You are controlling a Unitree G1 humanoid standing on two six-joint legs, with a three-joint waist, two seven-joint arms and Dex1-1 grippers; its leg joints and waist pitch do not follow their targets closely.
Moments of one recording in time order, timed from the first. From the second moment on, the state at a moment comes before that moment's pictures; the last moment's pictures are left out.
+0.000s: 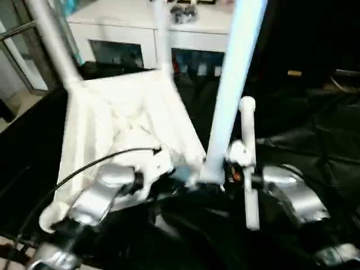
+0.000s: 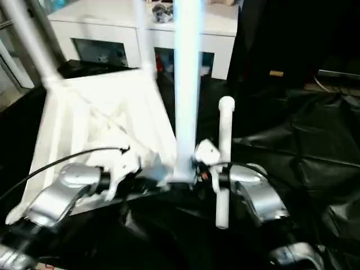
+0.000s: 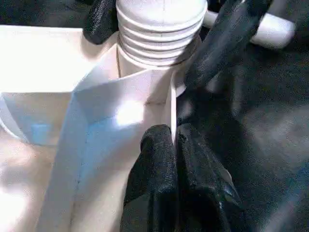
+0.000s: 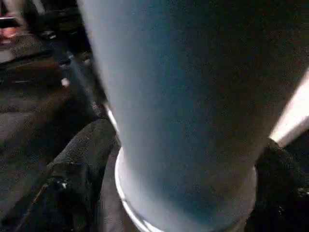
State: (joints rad) left arm -0.36 0.38 -0.33 0.21 -0.05 0.27 -1.12; right arm -0.37 -0.37 0.22 0.37 0.16 0.13 1.13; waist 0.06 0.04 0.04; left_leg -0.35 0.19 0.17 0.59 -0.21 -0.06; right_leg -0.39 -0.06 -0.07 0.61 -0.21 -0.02
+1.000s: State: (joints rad) left arm -0.47 0.19 -0.27 0.37 0.03 0.38 -0.75; right arm -0.54 -0.08 0.07 0.64 0.10 0.18 0.44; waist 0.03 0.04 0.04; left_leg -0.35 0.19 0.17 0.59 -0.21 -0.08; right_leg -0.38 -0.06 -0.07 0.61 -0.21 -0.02
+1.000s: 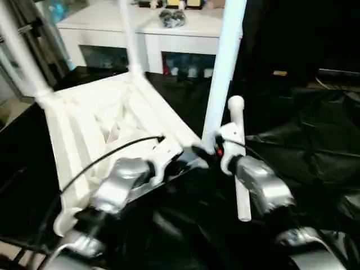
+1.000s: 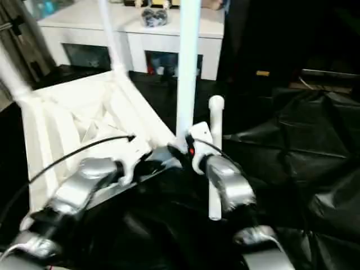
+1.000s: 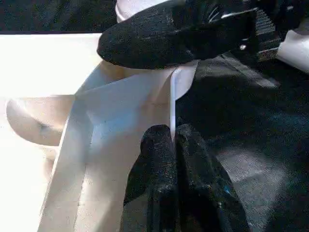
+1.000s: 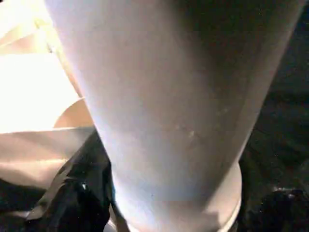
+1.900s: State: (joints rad) left arm -0.36 0.38 -0.32 0.22 -0.05 0.27 -1.12; right arm -0.37 -0.37 0.23 0.35 0.16 0.17 1.11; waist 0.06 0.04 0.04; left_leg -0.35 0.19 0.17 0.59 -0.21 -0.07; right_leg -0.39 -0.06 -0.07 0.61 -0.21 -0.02
